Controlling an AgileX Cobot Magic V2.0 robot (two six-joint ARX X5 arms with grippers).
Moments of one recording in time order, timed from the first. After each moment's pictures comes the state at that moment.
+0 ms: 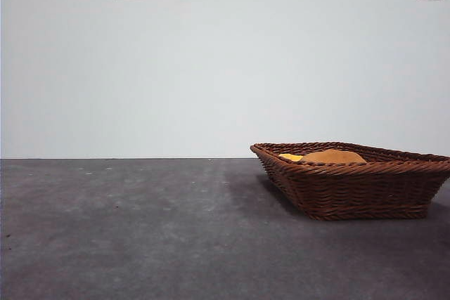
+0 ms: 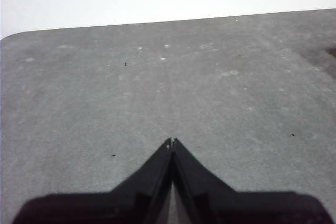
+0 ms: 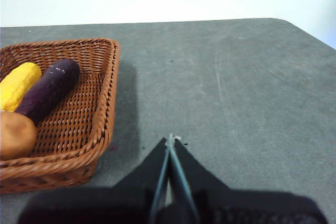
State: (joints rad) left arm -0.03 0.03 0.02 -0.17 0.00 0.03; right arm -0.01 0.01 0.02 -0.18 0.06 0.00
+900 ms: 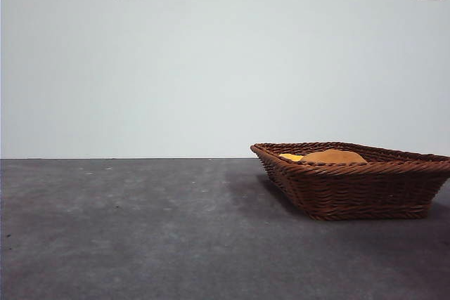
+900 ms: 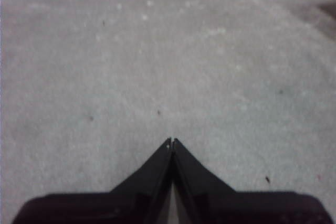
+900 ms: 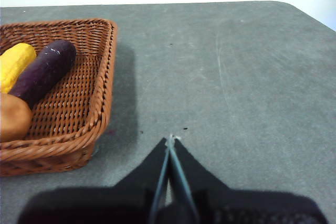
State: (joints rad) left arm -0.07 0.19 0.02 -0.17 0.01 0.03; right arm -0.01 0.07 0.02 -0.18 0.06 -0.01
